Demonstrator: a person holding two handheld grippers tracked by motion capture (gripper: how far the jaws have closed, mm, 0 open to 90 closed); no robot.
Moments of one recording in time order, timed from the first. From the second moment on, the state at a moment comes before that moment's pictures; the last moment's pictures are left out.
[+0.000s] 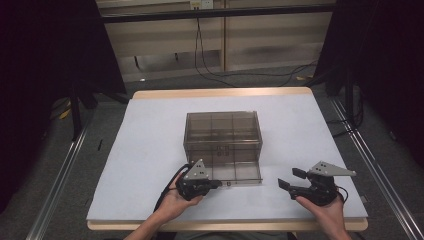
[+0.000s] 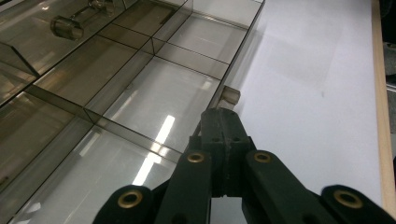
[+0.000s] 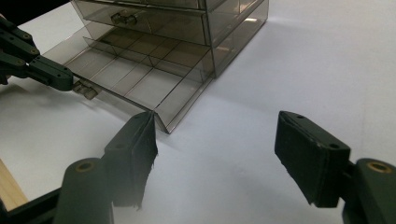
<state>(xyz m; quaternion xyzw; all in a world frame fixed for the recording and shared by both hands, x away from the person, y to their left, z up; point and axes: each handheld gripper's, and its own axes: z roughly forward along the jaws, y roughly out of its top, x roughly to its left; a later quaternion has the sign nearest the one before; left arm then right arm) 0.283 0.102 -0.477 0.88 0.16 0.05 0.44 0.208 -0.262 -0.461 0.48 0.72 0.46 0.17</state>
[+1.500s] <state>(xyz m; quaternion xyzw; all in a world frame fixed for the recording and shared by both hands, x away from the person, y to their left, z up) 0.293 0.102 -0.477 0.88 0.18 0.05 0.43 0.210 -0.263 -0.462 0.48 0.72 0.46 0.17</state>
